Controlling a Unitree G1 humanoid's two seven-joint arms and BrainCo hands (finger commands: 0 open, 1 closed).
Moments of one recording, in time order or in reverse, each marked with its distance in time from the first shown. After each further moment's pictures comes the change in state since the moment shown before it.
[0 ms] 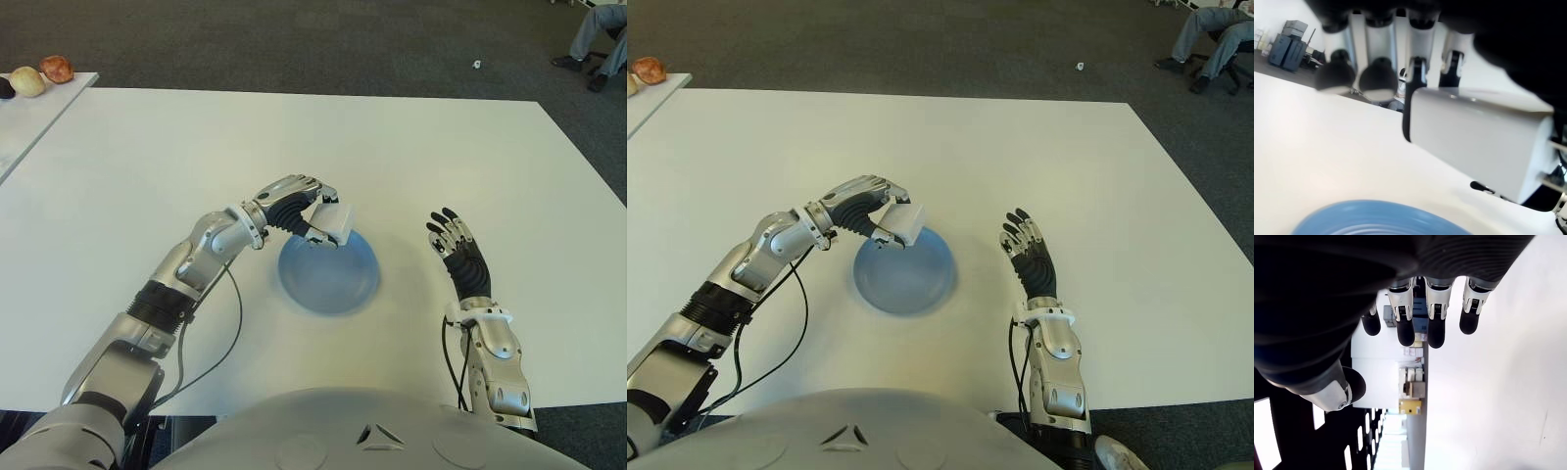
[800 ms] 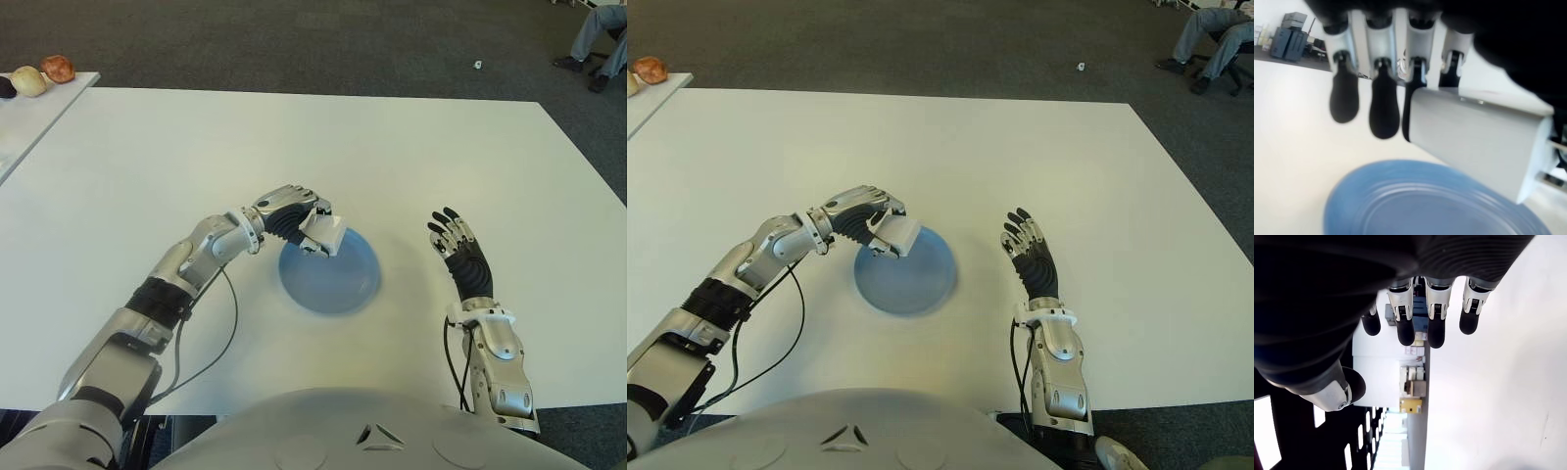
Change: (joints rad) left arm -0.040 0.049 -0.042 0.121 0.083 -0.103 -0.023; right arm 0.005 -0.007 -0.001 -0.010 0.000 0.000 0.006
